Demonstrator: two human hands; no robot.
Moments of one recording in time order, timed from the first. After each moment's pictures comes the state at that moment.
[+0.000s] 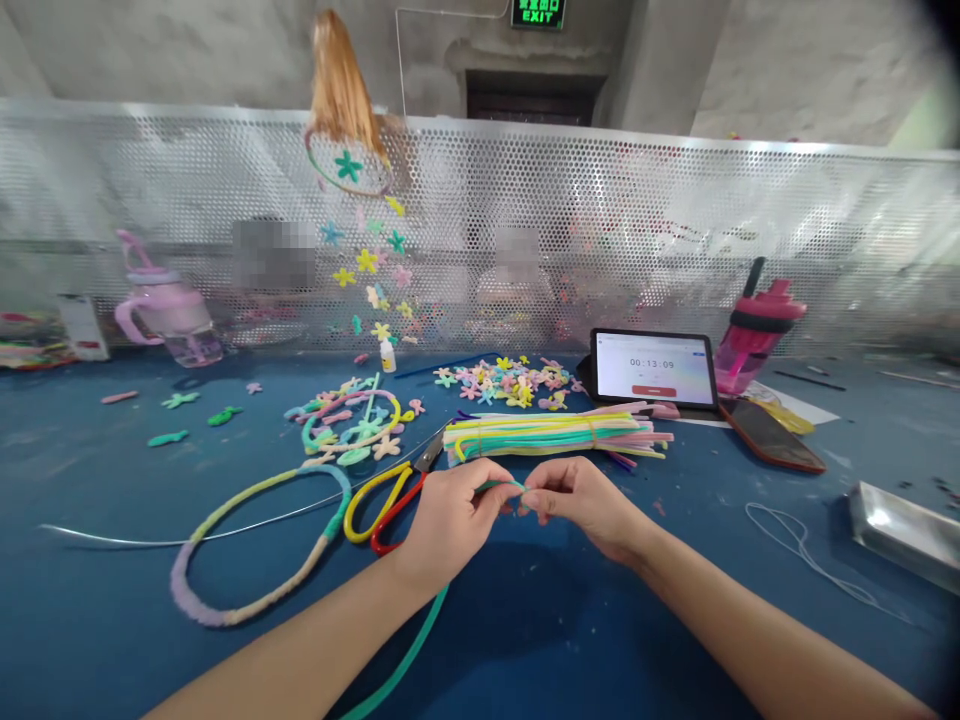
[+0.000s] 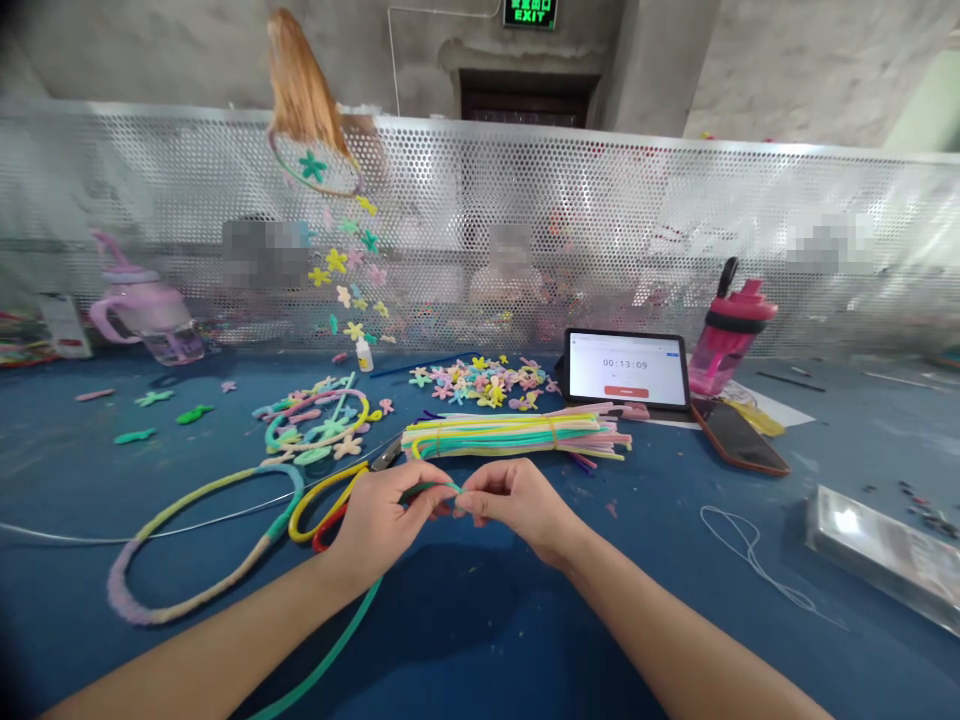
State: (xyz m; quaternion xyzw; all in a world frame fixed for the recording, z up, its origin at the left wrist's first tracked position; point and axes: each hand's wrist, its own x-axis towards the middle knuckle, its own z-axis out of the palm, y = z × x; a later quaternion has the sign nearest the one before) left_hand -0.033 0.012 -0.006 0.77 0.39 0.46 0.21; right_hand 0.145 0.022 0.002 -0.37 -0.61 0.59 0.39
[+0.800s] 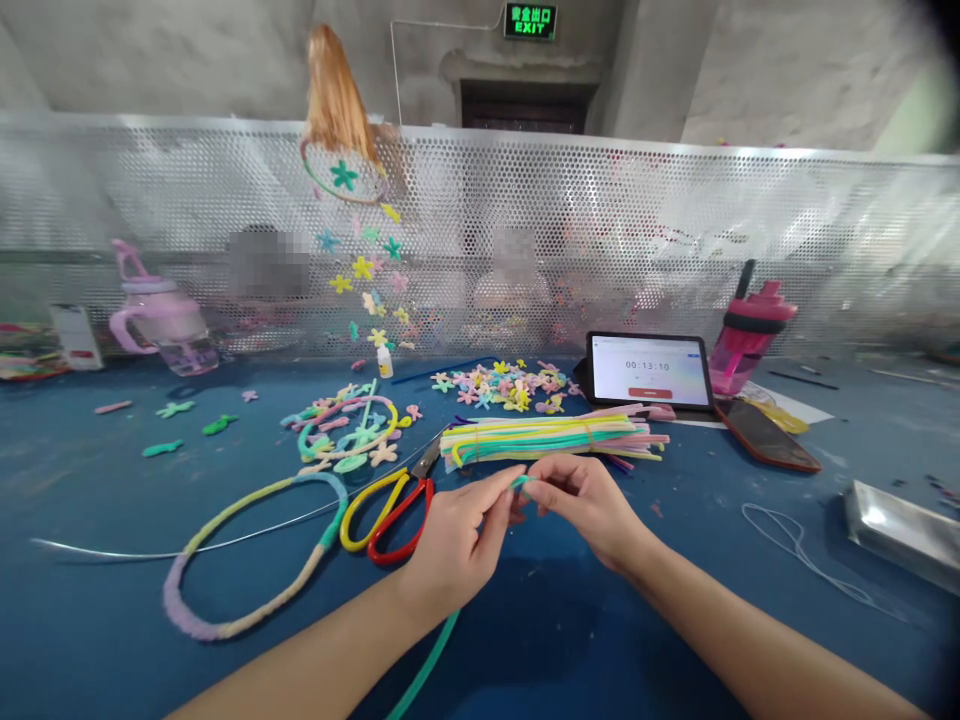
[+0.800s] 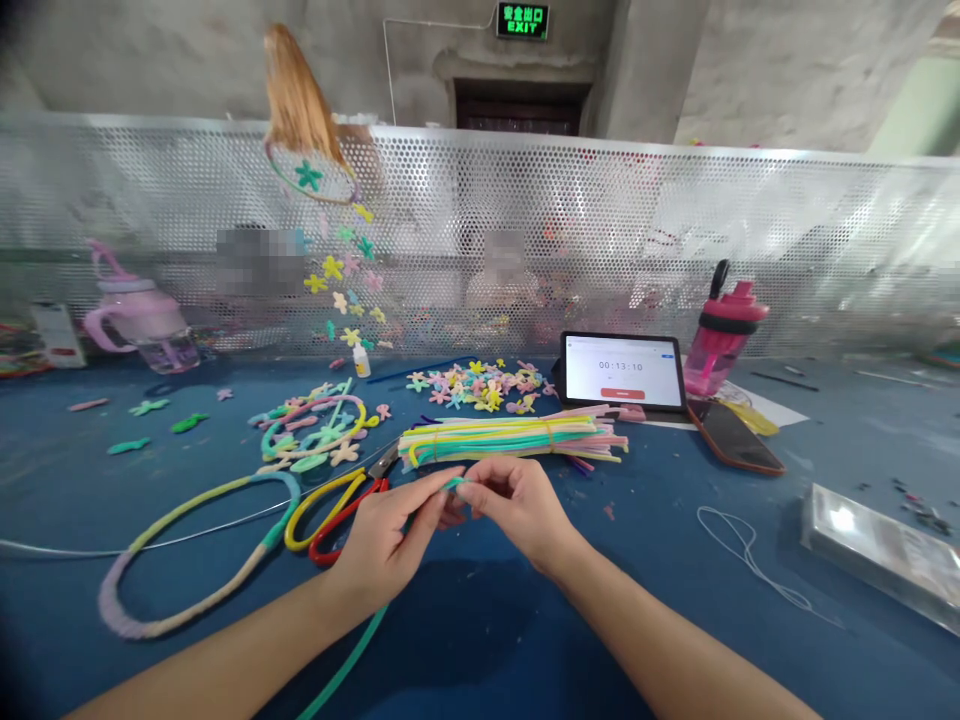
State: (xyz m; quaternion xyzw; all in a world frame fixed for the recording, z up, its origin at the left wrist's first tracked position) left_hand -0.029 0.002 -0.010 0.79 0.32 0.46 0.24; right_hand 0.144 0.018 0.002 -0.35 -0.63 0.50 0.48
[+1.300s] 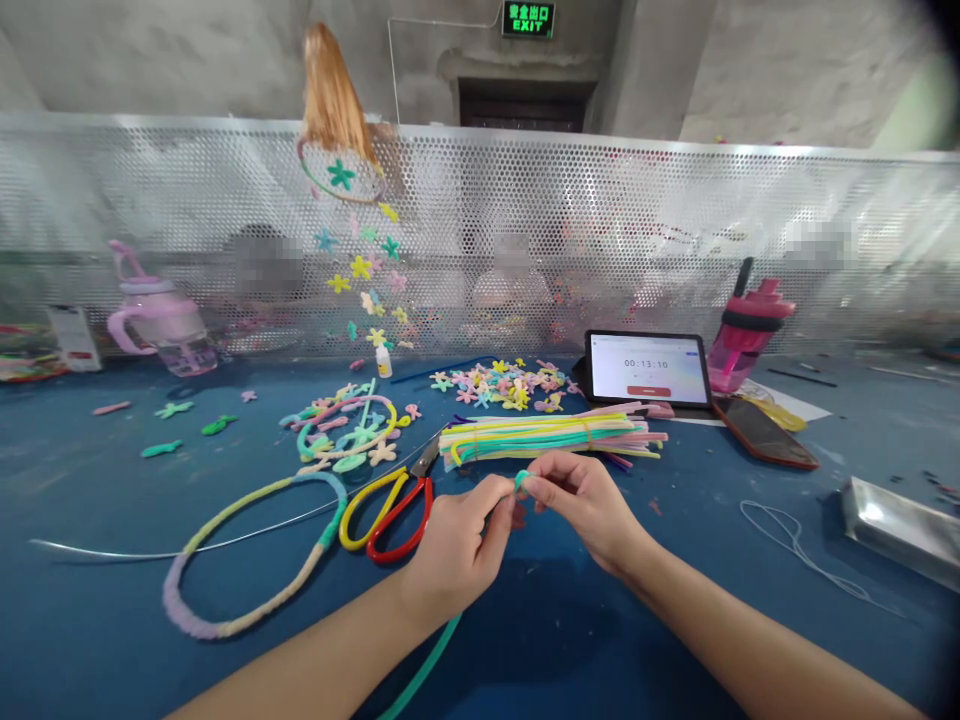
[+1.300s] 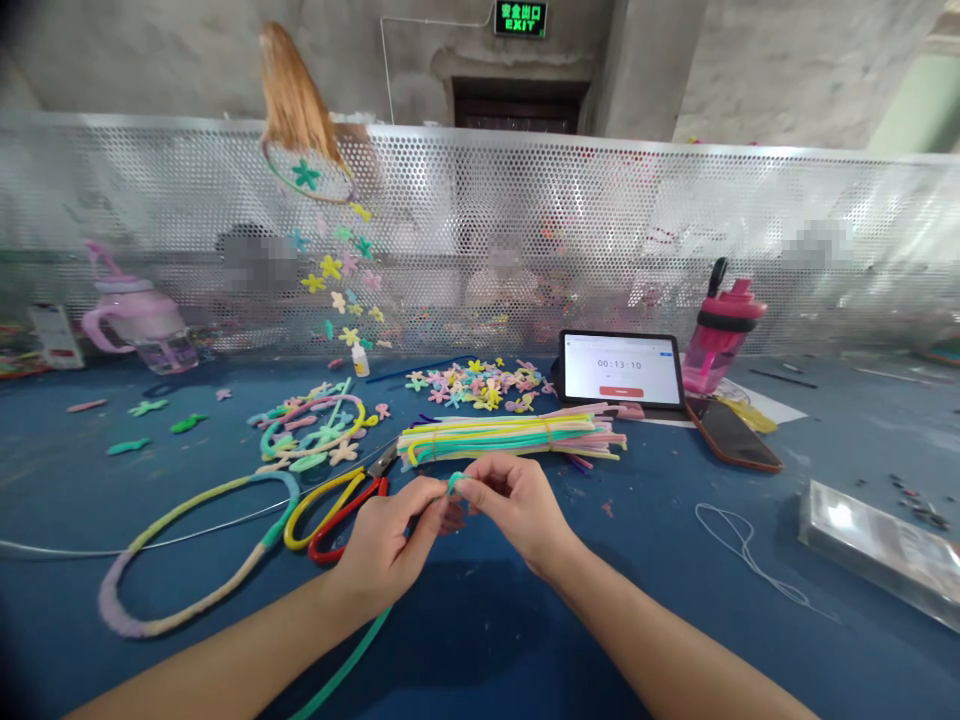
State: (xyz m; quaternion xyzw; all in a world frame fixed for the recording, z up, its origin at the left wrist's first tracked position) left_hand -0.029 -0.002 -0.009 0.81 0.32 0.44 0.24; right_hand 0.139 0.015 0.003 -0.36 -0.61 0.50 0.50
